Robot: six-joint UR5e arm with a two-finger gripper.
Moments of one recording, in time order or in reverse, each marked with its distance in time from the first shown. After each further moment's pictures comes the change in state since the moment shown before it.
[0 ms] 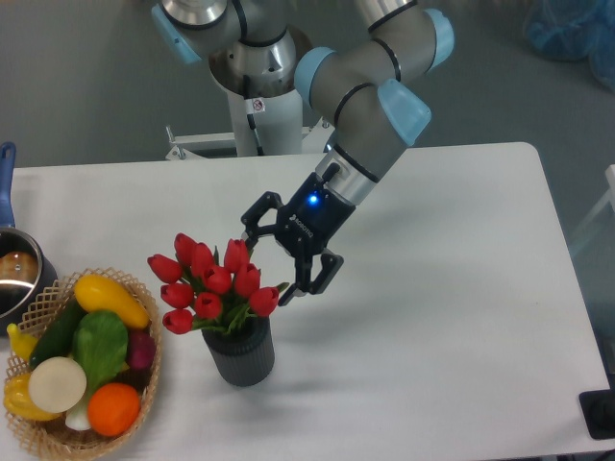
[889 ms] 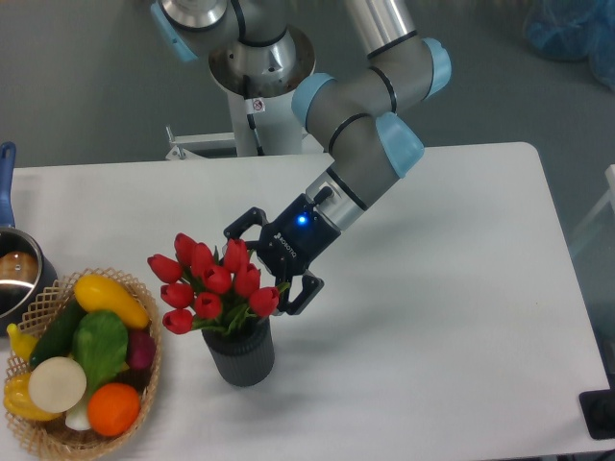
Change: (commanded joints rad) arm -0.029 -0.061 0.052 0.014 -0.052 -0.005
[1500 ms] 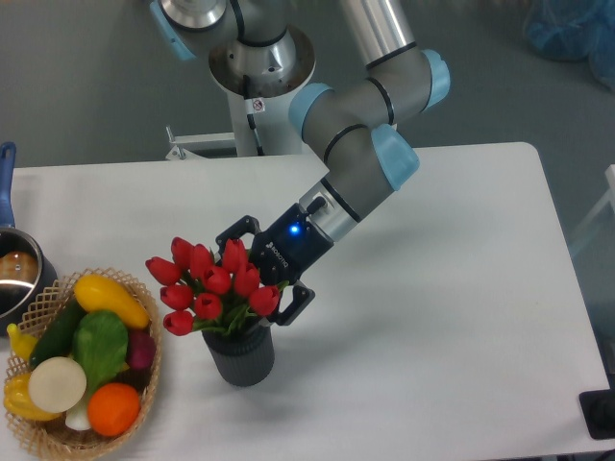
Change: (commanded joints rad) arm -0.014 -0.048 0.034 0.009 -0.052 0.003
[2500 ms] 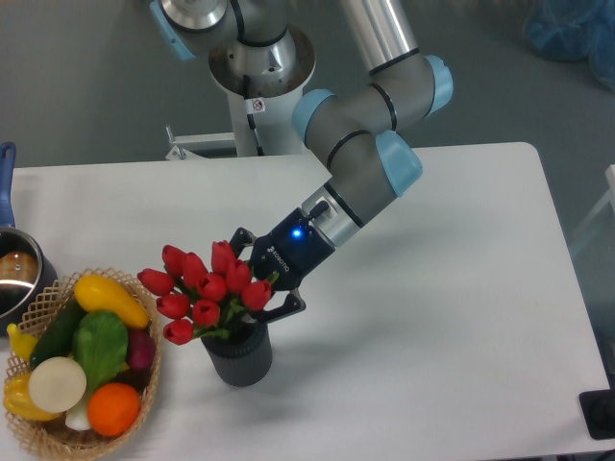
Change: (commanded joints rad) arm 0.005 0.009 -0.005 0.000 -0.002 0.000
